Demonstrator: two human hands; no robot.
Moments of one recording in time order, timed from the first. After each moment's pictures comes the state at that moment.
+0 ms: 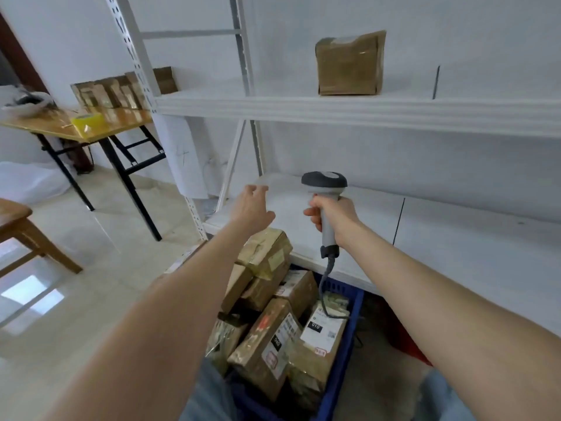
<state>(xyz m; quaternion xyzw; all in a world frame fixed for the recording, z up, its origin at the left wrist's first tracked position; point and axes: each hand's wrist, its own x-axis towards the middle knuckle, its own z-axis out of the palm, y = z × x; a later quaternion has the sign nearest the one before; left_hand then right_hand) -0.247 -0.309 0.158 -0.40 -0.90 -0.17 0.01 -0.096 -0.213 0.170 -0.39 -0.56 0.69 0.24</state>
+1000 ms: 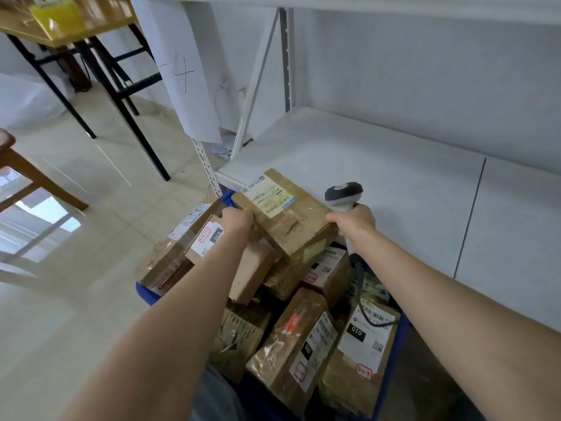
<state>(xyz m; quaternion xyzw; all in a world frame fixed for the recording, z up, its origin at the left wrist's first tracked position) -0.389 -0.320 -0.006 0.07 -0.82 -0.52 -0.21 -0.234 -0.166 0.013 -0.51 -0.67 0.53 0.09</state>
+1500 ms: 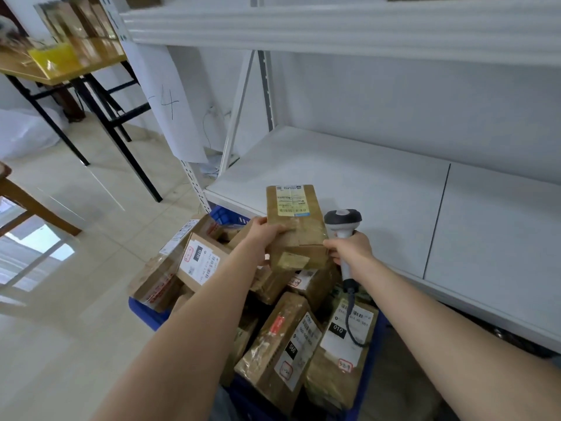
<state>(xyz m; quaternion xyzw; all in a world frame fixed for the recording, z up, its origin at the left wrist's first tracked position) -0.310 -0.286 0.027 0.02 -0.75 -0.50 -0.42 -0.172 -0.170 0.003 -0.52 -0.58 0.62 0.12</state>
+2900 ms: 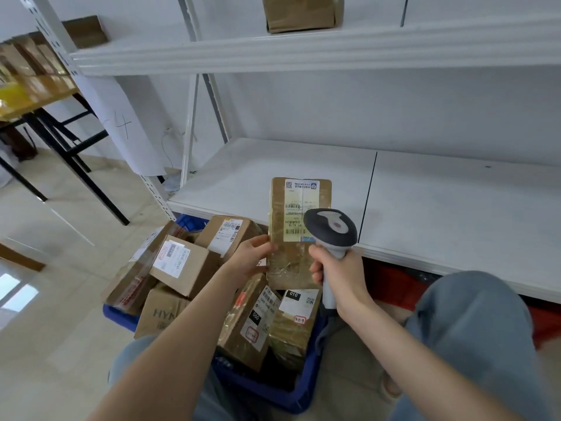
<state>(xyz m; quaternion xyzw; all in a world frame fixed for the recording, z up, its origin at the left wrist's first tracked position) -0.196 -0.316 0.011 -0.20 -0.68 -0.52 -0.48 0.002 -0.265 0.069 -0.45 -0.48 0.70 0.29</state>
